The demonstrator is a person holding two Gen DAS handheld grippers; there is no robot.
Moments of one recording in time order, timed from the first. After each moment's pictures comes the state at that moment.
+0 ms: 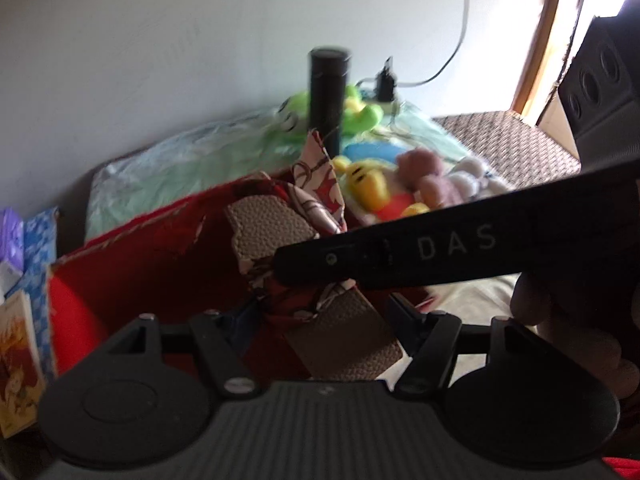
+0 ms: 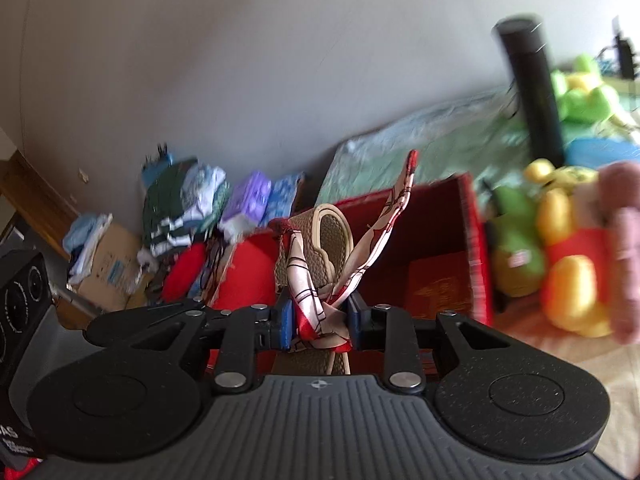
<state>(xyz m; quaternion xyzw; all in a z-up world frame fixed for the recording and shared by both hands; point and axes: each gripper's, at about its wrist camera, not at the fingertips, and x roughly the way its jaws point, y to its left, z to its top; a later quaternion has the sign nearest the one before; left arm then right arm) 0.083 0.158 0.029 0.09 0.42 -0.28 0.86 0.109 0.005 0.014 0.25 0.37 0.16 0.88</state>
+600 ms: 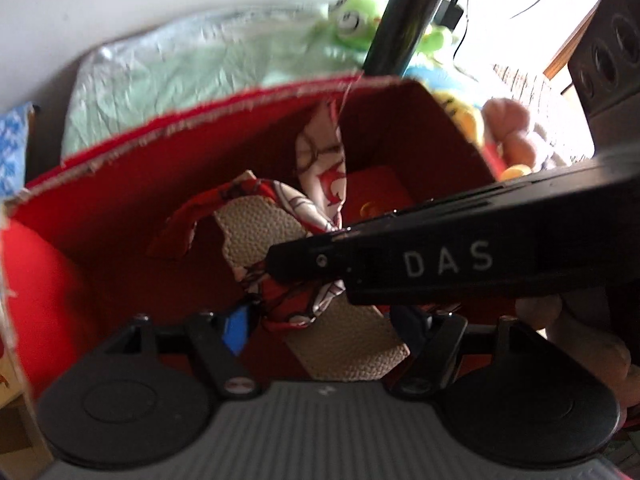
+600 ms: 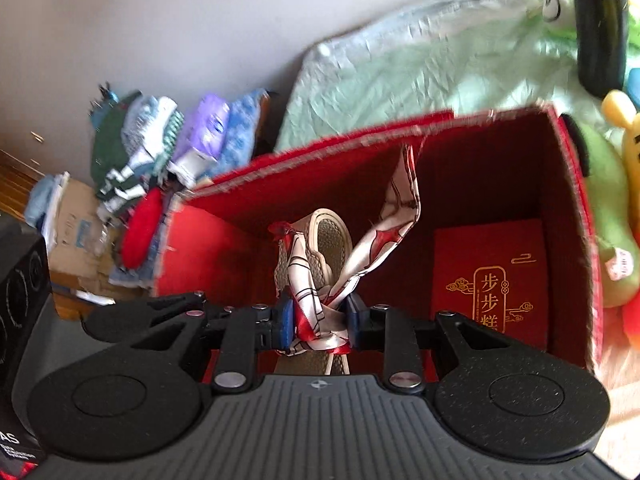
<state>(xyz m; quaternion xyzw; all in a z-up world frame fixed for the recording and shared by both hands) 0.174 0.190 -0.030 0.05 0.56 -0.28 0.78 0.212 0.033 -0.045 0.25 0.51 0.14 0.81</state>
